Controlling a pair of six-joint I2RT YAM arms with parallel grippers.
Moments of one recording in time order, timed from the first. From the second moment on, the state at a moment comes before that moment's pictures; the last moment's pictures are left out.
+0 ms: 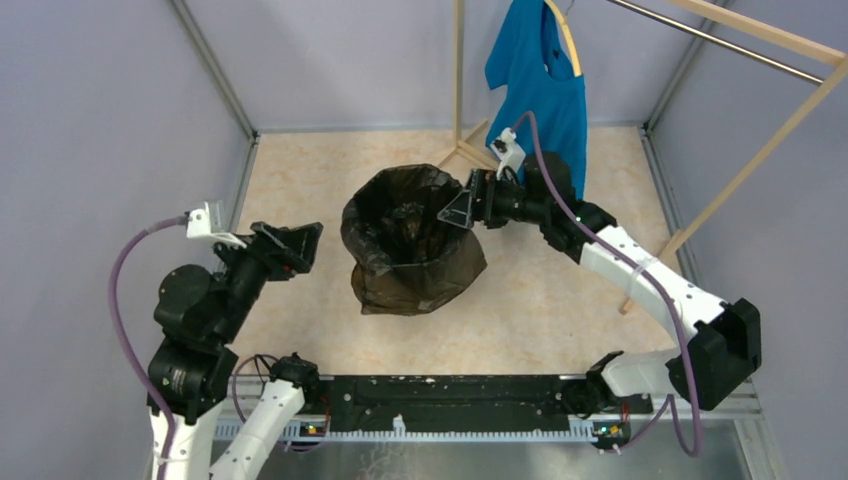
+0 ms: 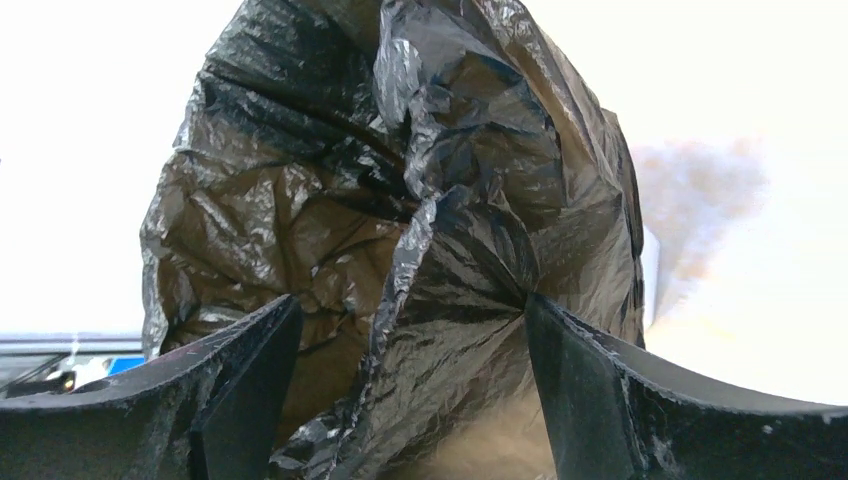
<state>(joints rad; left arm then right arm) -0.24 0.50 1.13 -0.68 0.05 -0.53 0.58 1.29 1.14 -0.23 -0.42 0.61</state>
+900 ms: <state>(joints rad) -0.24 0.45 1.41 -0.77 -0.01 -0.47 1.12 1.99 1.58 0.22 -0.08 0.89</state>
